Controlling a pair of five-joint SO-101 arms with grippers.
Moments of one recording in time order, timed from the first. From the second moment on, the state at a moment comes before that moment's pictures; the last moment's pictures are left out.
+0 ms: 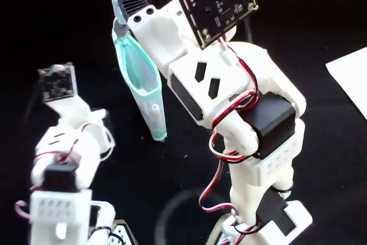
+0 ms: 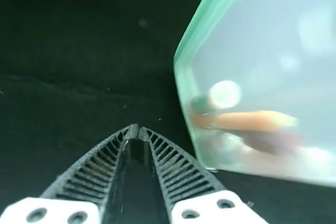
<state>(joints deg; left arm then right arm) -3.6 -69.7 64.1 48.6 -25.0 -42.5 -6.7 -57.8 61.8 13.7</state>
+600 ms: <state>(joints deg) 5.1 -69.7 81.3 21.1 -10.6 -49.2 -2.8 -57.9 61.8 13.7</state>
